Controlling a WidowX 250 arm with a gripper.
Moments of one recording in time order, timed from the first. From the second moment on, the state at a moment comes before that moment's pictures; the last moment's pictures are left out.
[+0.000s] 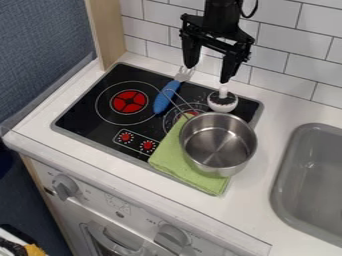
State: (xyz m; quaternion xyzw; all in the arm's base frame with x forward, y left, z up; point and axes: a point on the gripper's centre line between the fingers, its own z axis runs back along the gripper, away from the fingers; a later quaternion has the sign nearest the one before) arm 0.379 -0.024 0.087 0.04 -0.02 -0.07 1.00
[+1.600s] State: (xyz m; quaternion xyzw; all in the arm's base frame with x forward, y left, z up) arm 0.286 -0.126 0.012 0.05 -0.01 -0.15 0.99
